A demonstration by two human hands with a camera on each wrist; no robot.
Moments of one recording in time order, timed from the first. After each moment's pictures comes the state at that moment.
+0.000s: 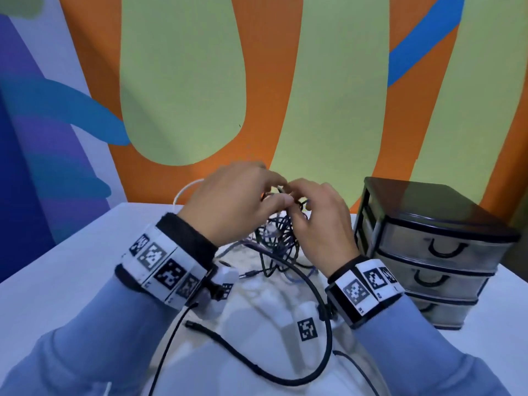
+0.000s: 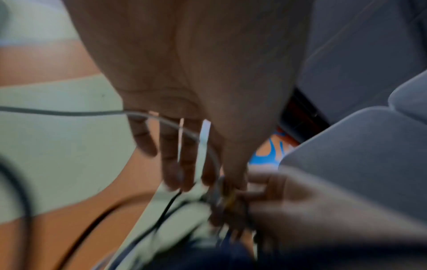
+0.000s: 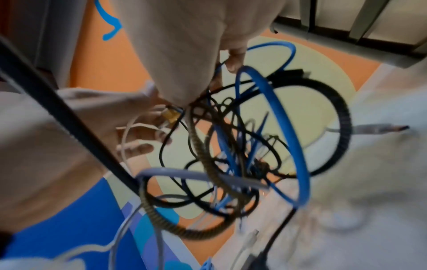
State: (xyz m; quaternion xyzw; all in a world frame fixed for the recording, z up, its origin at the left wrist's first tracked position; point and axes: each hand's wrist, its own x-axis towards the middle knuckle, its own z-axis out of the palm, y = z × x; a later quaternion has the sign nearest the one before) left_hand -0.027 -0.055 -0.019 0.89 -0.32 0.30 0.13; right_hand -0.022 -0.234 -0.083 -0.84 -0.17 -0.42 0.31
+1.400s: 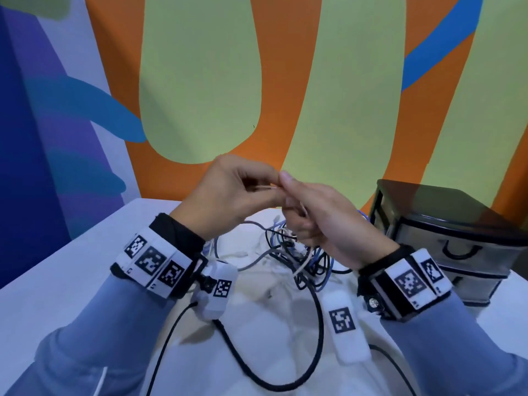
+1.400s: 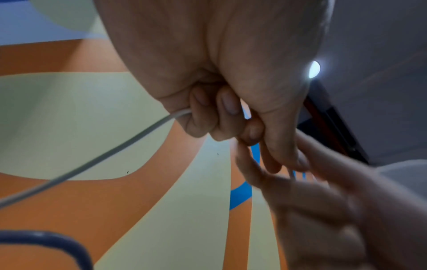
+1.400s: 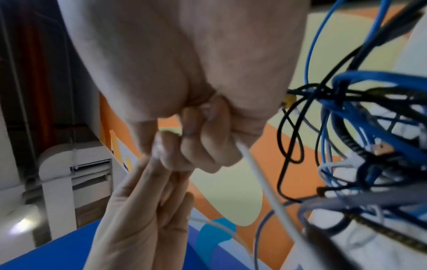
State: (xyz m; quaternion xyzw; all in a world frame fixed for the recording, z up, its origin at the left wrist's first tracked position) left_hand -0.035 -0.019 -0.025 0.73 -0.43 0.20 0.49; right_hand -0.066 -0.210 -0.033 -0.73 -0.21 0.03 0.65
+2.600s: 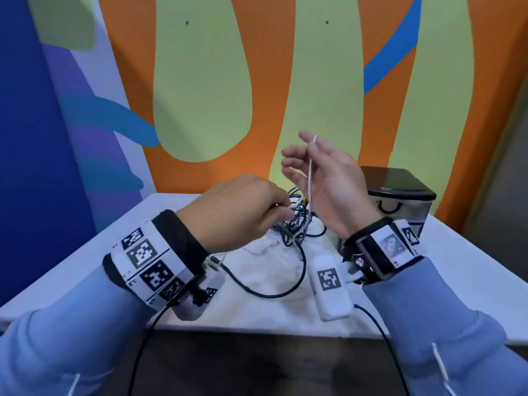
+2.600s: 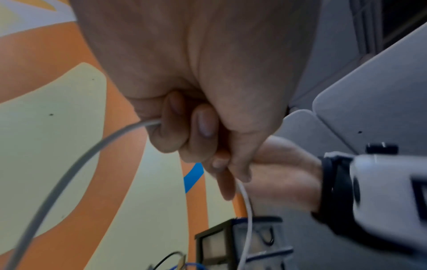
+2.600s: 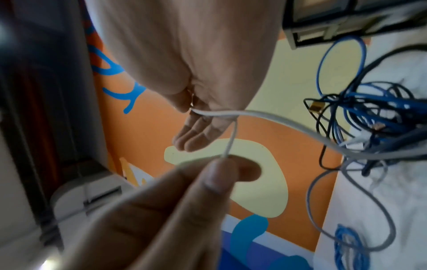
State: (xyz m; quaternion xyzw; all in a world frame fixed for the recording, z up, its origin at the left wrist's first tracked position) left_hand -0.171 -0.031 -0.002 0.89 -0.39 0.21 0.07; right_hand -0.162 -0.211 0.000 -0.47 -0.21 -0.11 0.85
